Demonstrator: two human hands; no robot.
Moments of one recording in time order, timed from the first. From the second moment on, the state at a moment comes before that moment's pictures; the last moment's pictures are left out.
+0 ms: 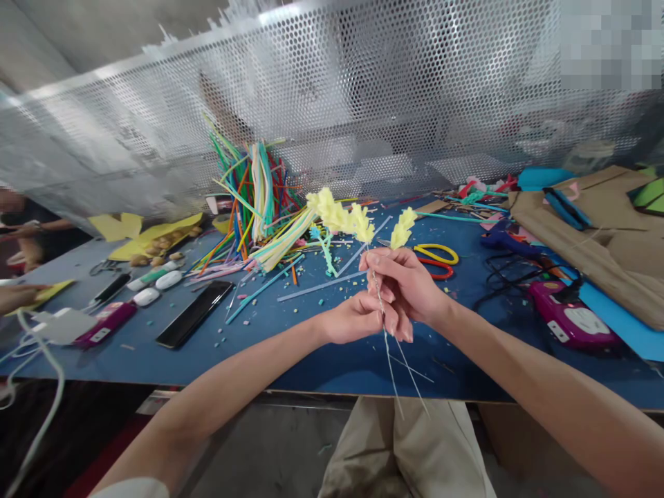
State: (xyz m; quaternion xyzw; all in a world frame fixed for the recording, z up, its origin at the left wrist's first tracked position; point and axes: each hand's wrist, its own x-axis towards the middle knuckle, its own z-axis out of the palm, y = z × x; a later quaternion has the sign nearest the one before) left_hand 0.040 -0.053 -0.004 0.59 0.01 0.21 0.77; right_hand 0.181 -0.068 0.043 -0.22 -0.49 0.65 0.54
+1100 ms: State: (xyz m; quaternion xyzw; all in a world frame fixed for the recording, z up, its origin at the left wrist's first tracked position) left_hand 0.009 -0.045 0.046 0.78 0.33 0.27 0.46; right_hand 0.194 -0.060 0.036 -0.45 -0.67 0.12 0.57
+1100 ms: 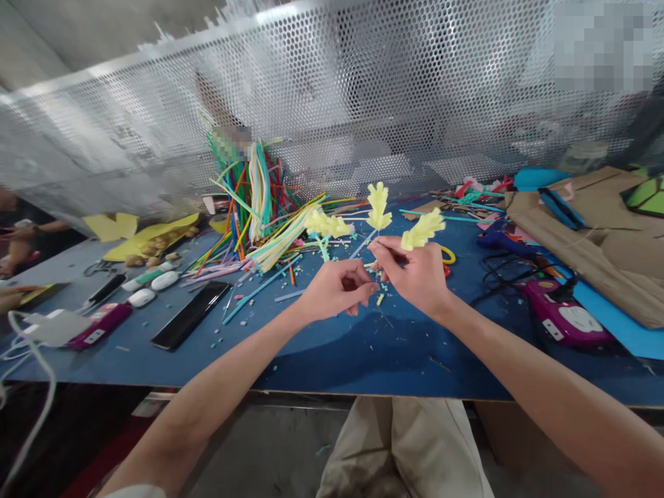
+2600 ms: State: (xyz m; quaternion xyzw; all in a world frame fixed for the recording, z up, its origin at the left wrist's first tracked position) left_hand 0.016 -0.032 -0.001 0.52 0.13 0.20 0.82; right_hand 0.180 -0.050 0.025 -0.32 -0.51 0.48 0.64
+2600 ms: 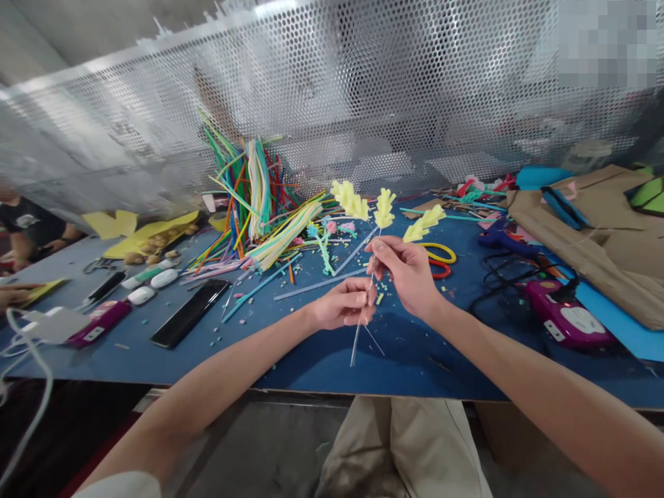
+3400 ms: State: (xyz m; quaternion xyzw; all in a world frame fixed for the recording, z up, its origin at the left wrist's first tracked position) left_hand 0.010 -0.022 0.010 0.67 0.18 0.19 0.69; right_hand 0.186 -0.064 0.031 -0.42 -0.65 0.19 0.60
